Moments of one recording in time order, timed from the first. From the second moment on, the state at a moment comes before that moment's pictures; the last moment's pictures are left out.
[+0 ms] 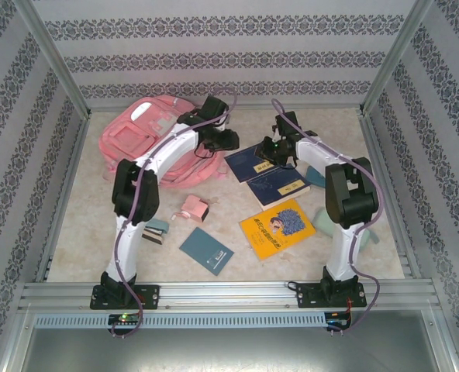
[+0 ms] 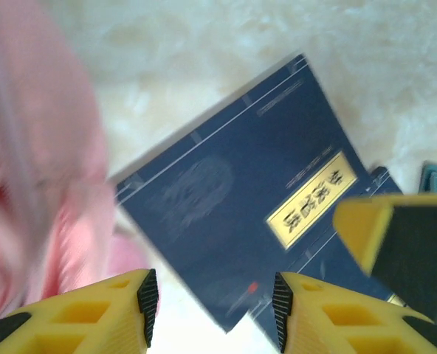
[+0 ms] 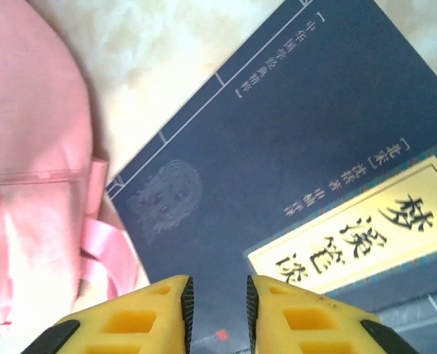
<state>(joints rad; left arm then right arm) -0.46 2.26 2.08 -0.80 0.22 -0.47 0.25 1.98 1.43 -0.46 -0.35 0.65</state>
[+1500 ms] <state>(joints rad) -0.50 2.27 1.86 -0.73 0.27 -0.56 0.22 2.05 1.42 -0.48 -0.26 0.66</state>
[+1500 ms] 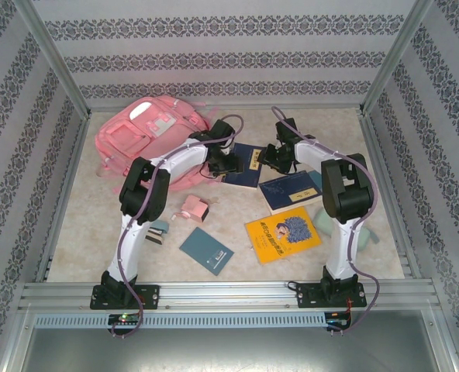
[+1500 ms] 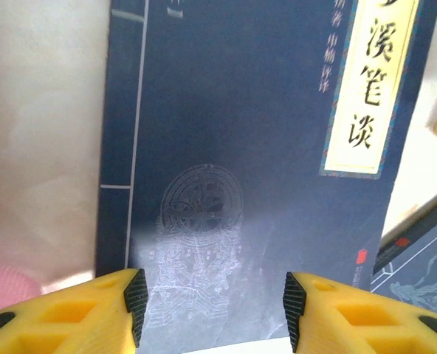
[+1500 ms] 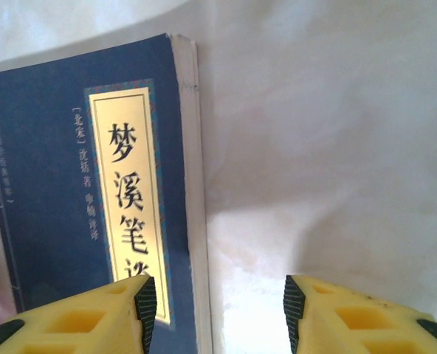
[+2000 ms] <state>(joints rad) -0.49 2.47 2.17 -0.85 0.16 -0.50 0.28 2.10 1.45 -0.47 -0.26 0.66</state>
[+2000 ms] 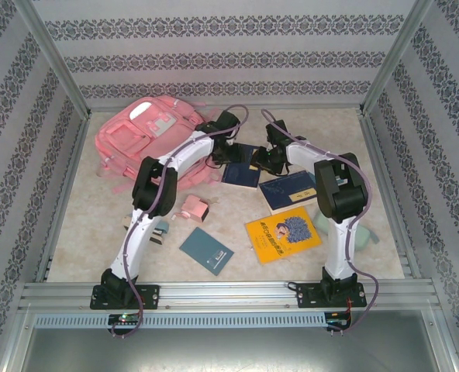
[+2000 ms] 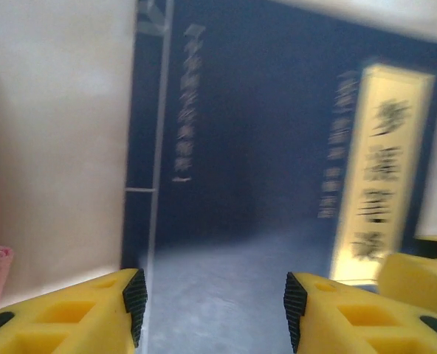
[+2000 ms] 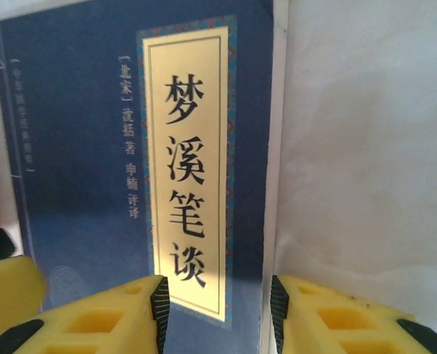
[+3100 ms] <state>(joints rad) -0.48 2.26 1.85 -0.71 0.02 -0.52 0.33 2.12 1.48 -0.46 -0.28 0.64</state>
